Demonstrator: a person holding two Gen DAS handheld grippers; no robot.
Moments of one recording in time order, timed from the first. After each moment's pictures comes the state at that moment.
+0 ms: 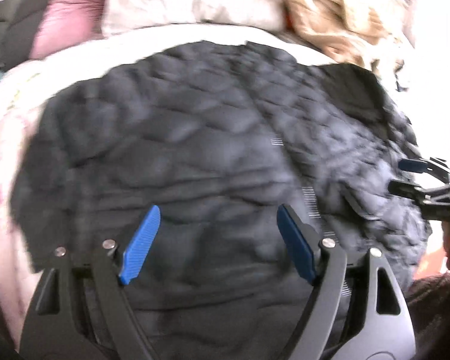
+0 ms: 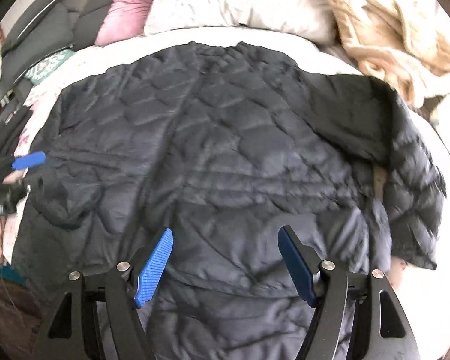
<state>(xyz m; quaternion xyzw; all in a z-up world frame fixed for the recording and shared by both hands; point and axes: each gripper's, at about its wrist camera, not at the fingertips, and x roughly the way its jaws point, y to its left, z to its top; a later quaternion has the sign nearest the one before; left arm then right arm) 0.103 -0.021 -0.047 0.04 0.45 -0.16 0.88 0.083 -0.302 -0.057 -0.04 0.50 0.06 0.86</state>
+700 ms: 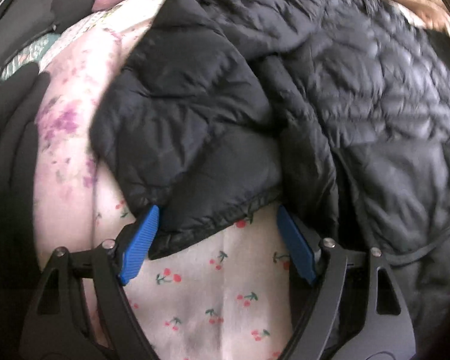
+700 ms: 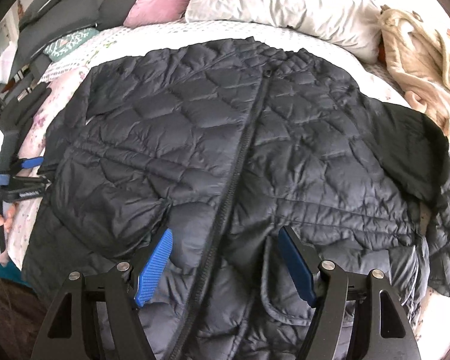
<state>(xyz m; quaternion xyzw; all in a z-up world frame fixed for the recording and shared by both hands) 0.128 0.118 -0.139 0.13 0.52 -0.01 0.84 0.110 -0.206 -0.073 -0.08 0.52 0.09 0.85</state>
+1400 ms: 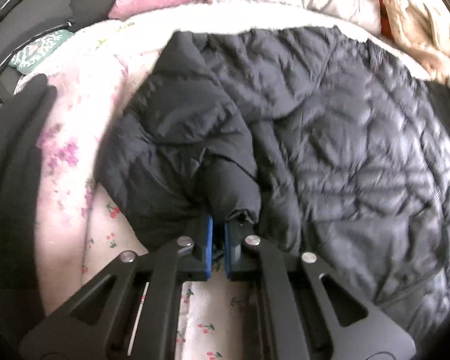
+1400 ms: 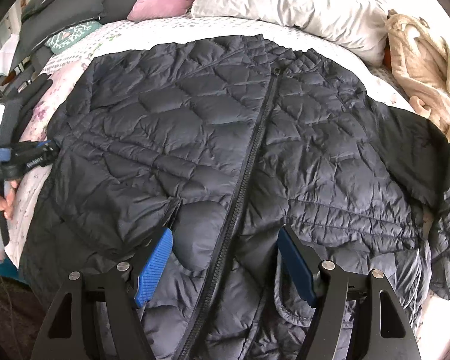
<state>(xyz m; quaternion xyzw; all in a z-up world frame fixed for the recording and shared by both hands) 0.142 0.116 -0.097 0.03 0.47 0.00 0.88 0.108 -0.197 -0.075 -0.08 0.52 0.09 0.85</state>
